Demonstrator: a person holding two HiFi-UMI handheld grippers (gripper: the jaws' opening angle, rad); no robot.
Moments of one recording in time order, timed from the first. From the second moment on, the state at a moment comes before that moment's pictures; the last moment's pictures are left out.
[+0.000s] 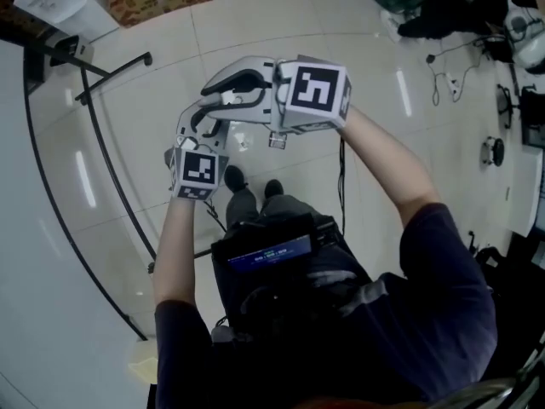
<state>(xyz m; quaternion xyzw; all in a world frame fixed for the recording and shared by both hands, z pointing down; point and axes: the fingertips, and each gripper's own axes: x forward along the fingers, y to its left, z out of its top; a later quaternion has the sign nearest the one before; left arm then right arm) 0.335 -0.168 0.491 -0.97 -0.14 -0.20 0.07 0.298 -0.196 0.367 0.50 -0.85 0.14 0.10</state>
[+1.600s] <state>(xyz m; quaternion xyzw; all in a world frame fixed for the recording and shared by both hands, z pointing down) 0.295 -0.054 0.652 -0.94 -0.09 -0.33 -0.08 0.244 -0.059 0.528 0.56 -0.79 0.24 0.10</state>
